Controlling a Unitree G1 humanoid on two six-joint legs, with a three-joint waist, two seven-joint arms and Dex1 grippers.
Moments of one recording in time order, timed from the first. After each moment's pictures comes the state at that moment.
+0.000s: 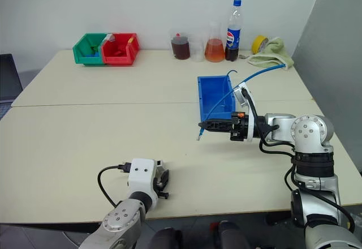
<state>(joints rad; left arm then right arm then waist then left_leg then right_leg) 0.24 0.08 -0.23 -0.81 -0.03 1.02 0.10 -0.76 -0.46 -0.14 0.01 1.04 1.41 0.70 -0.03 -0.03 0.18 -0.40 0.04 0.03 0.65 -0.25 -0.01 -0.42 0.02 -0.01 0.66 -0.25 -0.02</state>
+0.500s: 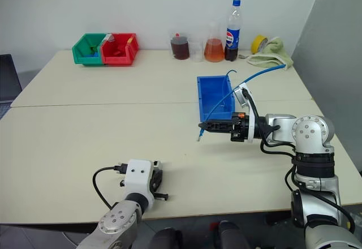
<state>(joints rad) 0.24 0.12 -0.19 -0.81 -0.02 1.02 0.10 -0.76 -0.46 -0.15 0.00 1.06 1.43 0.68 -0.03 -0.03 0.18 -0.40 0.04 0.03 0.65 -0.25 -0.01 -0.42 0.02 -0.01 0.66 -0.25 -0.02</state>
